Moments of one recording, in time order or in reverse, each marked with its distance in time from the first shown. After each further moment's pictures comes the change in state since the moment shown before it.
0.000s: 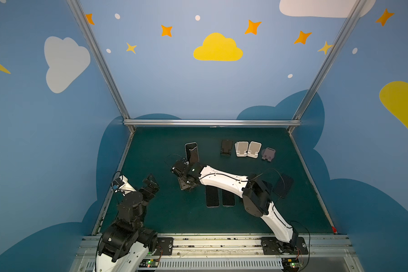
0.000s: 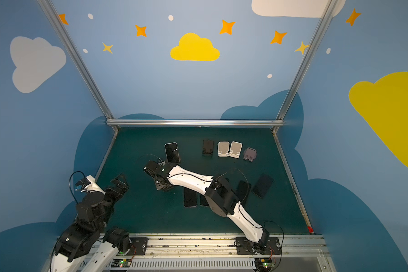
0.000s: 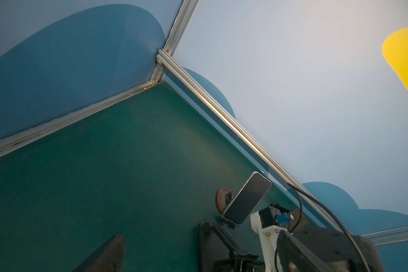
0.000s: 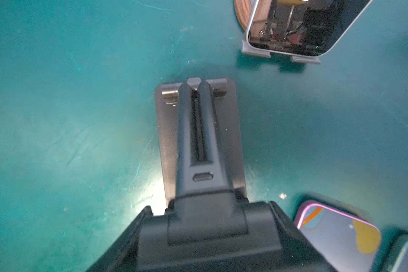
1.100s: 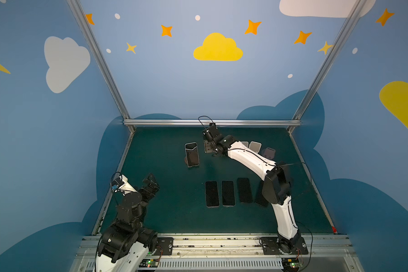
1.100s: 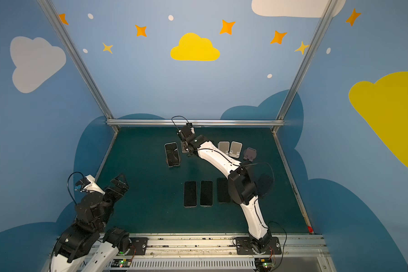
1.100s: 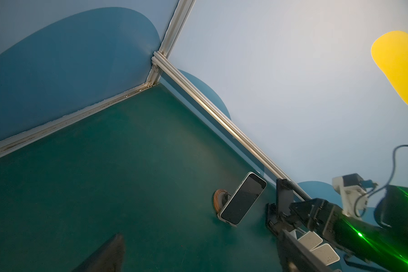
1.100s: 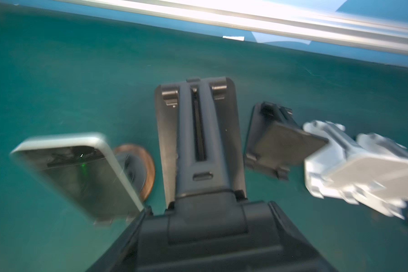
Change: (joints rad) left arm 0.000 -0.006 0.000 0.016 0.020 0.018; right arm -0.385 -0.104 0.003 0.210 0.115 -0.224
